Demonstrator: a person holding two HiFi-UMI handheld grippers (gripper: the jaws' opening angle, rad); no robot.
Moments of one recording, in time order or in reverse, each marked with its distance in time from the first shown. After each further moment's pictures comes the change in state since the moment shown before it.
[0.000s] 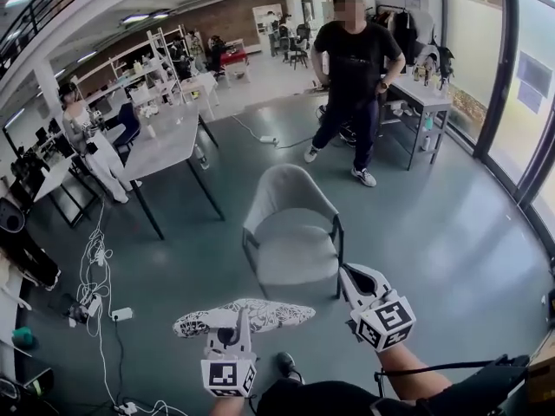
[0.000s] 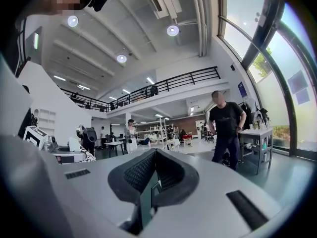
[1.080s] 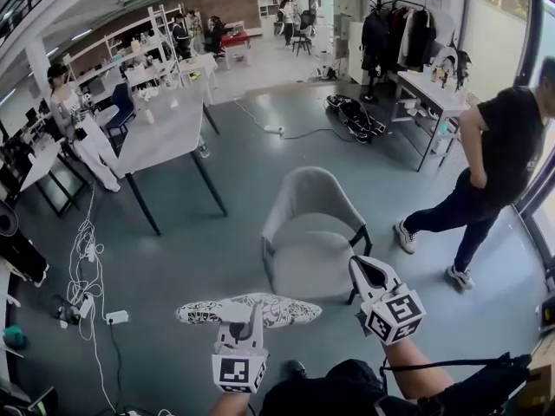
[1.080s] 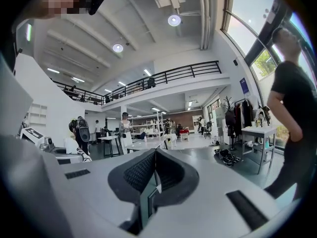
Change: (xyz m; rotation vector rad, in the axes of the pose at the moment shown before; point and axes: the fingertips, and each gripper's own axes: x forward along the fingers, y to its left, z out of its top) left arm 0.108 0.139 -0.030 -0.039 0.012 -0.081; right arm 0.187 0.015 -0.009 -0.009 0.067 -0.040
